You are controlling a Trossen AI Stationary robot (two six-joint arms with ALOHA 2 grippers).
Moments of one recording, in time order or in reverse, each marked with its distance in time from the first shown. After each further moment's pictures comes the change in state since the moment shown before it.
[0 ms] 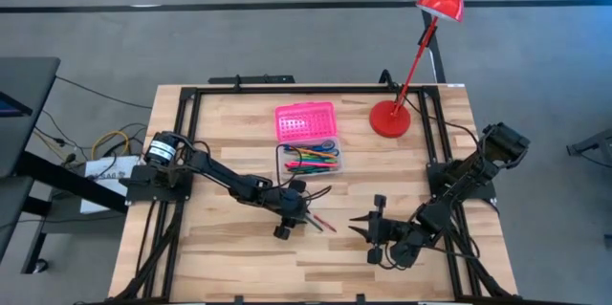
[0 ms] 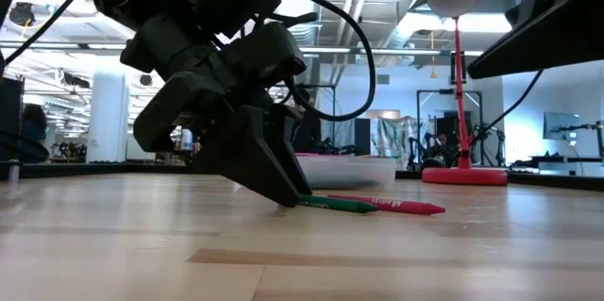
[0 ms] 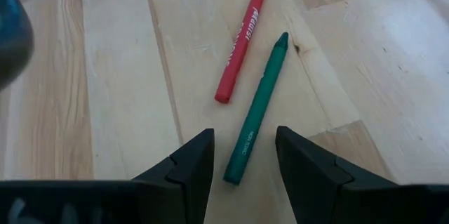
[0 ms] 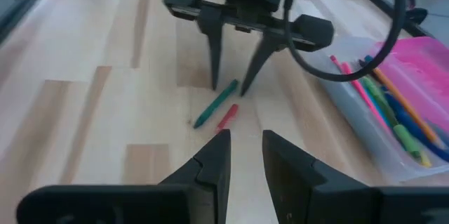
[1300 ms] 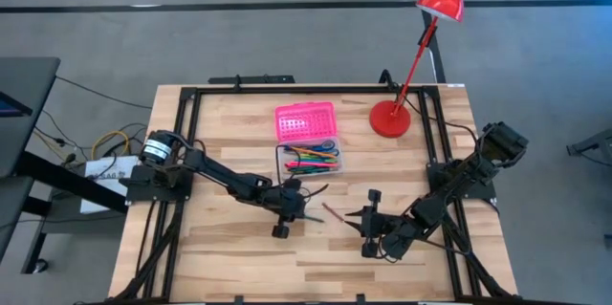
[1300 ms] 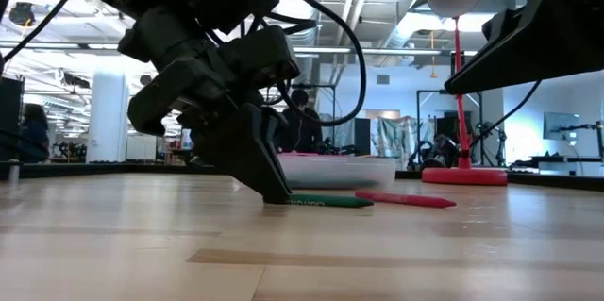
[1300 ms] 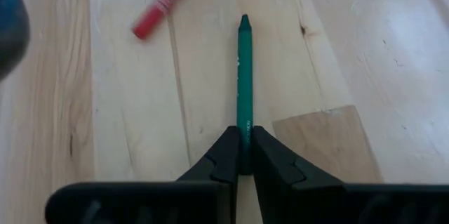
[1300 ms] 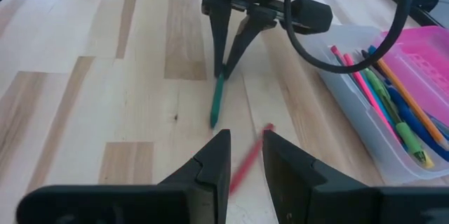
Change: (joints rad) left arm -0.010 -0.007 0.003 -0.140 0.022 -0.143; right arm -0.076 0.000 0.000 -0.002 -0.085 -0.043
